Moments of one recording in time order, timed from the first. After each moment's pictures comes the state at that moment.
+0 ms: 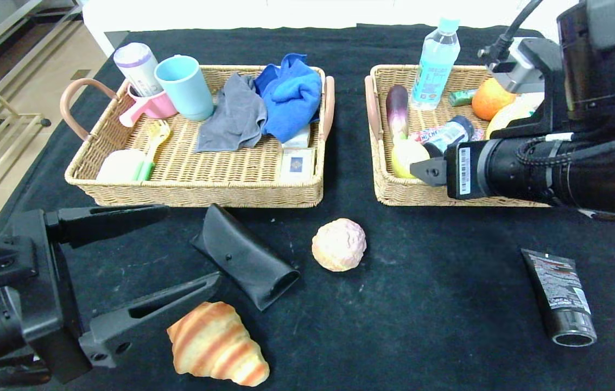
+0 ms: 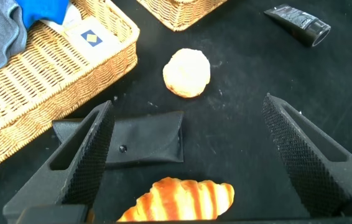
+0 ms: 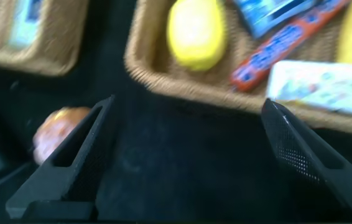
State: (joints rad) left arm -0.50 1.06 -0.67 -0.31 -0.29 0.20; right arm 0.73 1.62 -1.44 0.22 -0.47 0.21
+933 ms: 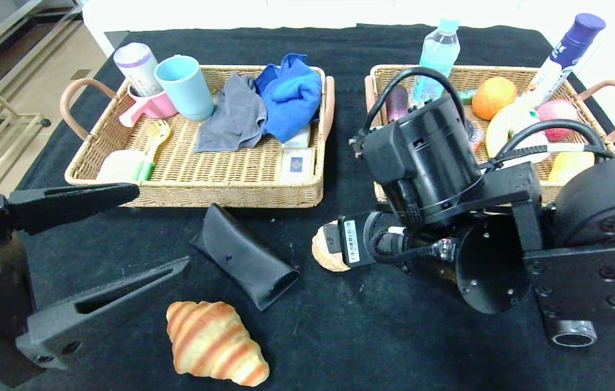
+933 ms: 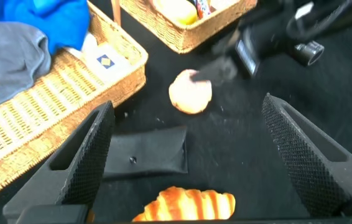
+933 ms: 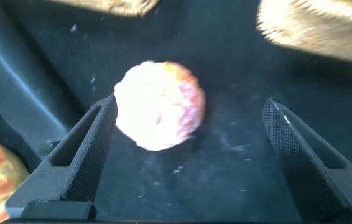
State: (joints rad) left arm -0.49 1.00 -0.69 -0.31 -0.28 0.20; right arm 0.93 1.85 -1.50 0.21 -0.56 0.37
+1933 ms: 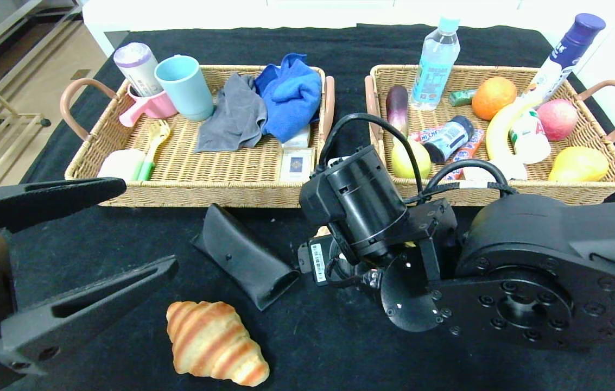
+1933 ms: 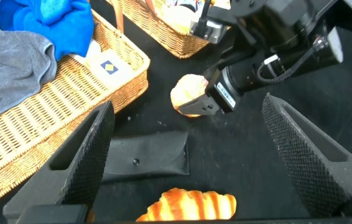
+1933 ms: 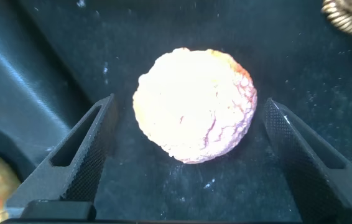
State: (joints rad) left arm -0.49 0.97 -0.69 -0.30 -0.28 0.21; right arm 0.97 1.97 -1.55 0.19 -0.59 0.38
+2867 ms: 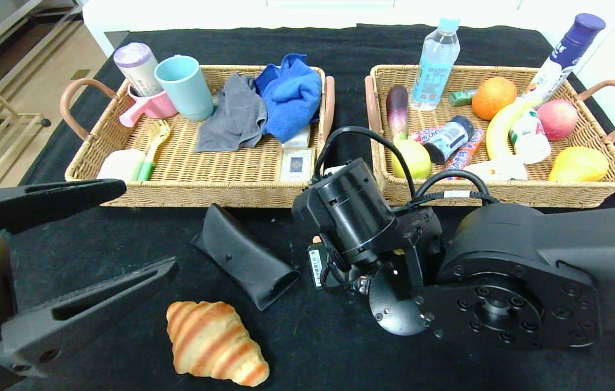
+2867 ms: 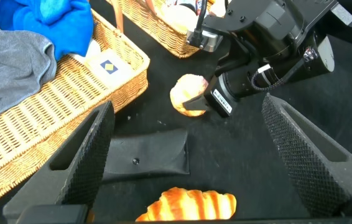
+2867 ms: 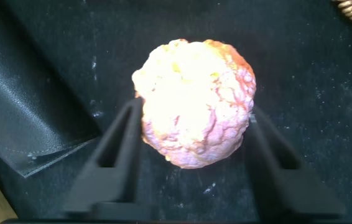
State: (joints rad) left arm -0.49 0.97 -0.69 -0.31 -0.28 0.21; right arm 0.96 2.00 -1.55 0.19 -0.61 0.38
